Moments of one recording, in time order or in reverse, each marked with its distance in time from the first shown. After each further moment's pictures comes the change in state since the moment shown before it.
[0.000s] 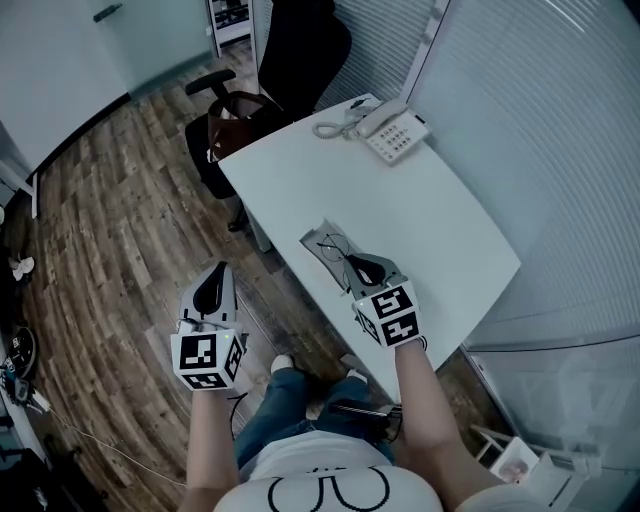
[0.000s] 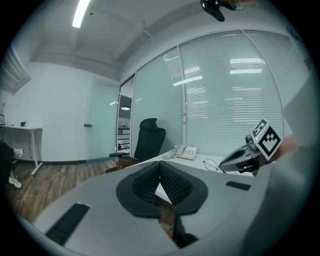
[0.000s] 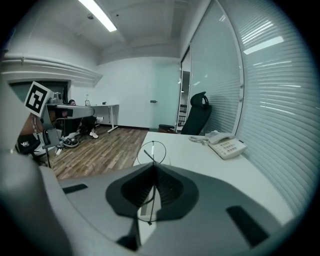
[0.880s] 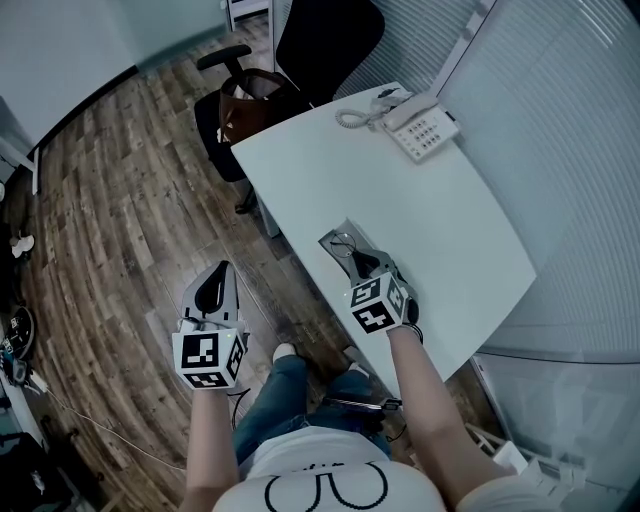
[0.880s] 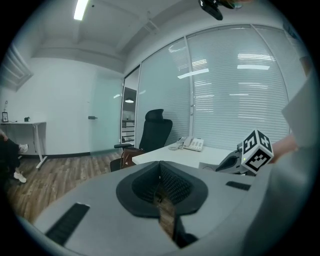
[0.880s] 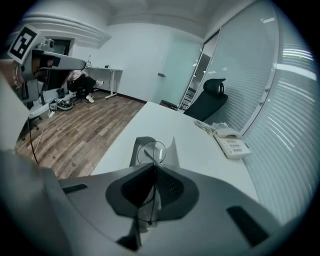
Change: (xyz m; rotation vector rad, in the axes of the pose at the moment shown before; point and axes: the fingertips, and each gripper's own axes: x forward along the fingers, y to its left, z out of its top) left arm 0.028 0.045 -0.037 -0.027 0.081 0.037; right arm 0.092 -0.008 -0.043 -0.254 0.293 -0.089
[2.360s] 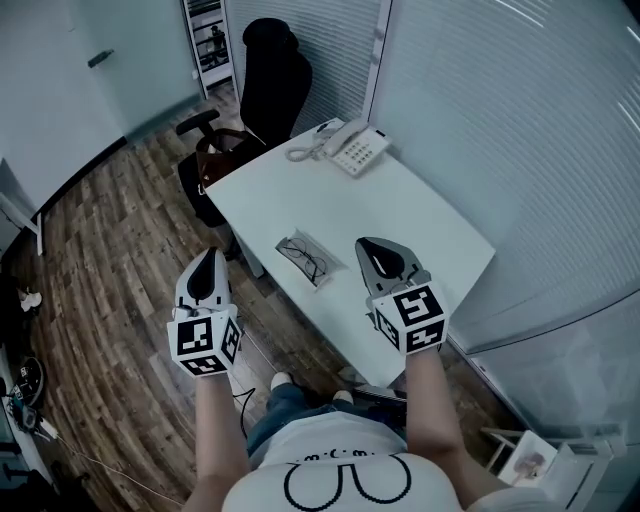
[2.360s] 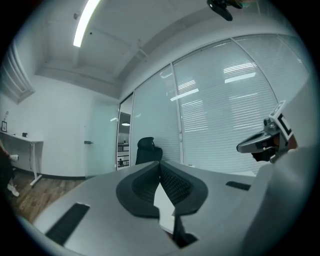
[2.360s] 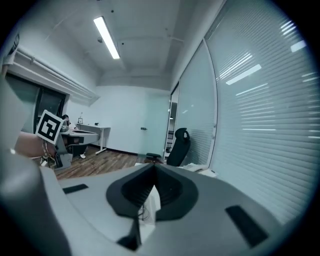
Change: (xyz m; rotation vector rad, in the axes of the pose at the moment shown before) left arm -0.071 -0.103 0.108 0.063 -0.266 -0.010; right arm -0.269 -0.068 0.030 0.281 -0.591 -0.099
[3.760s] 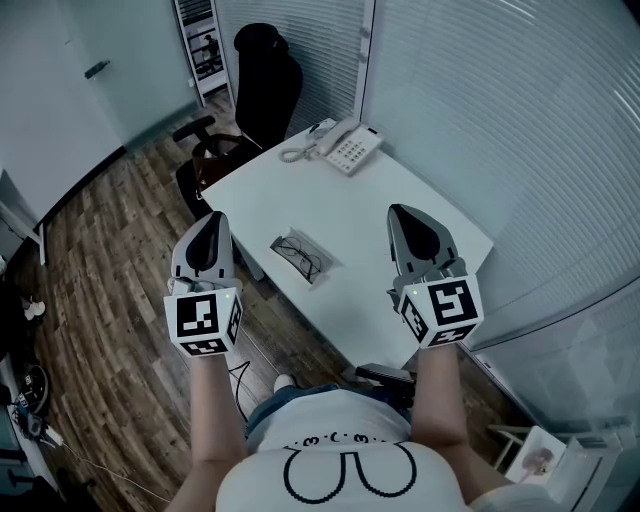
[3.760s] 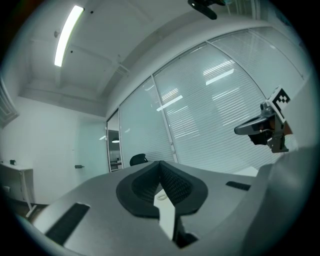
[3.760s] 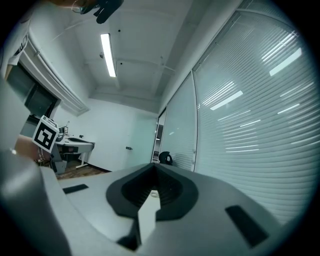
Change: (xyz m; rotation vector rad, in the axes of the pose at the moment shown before) left arm 0.021 -0.045 0.068 0.192 -0.141 -0.080; right arm -0.058 -0.059 0.062 -0.025 -0.265 -0.183
